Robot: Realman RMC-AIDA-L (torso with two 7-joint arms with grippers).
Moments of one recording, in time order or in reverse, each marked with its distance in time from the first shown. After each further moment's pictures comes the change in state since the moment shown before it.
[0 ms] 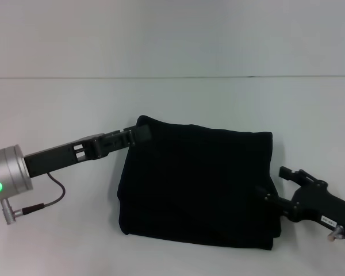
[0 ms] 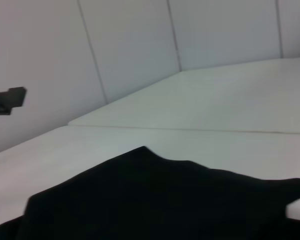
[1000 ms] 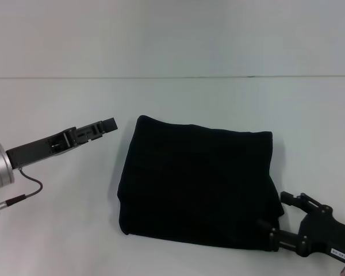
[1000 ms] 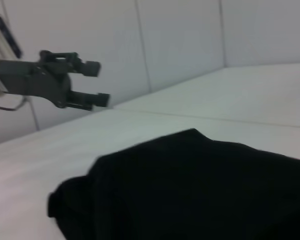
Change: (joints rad) left arm 0.024 0.032 -0.004 0.000 0.006 -0.220 -0.120; right arm -0.081 -0.001 0.022 -0.045 -0.126 -0.128 -0.081
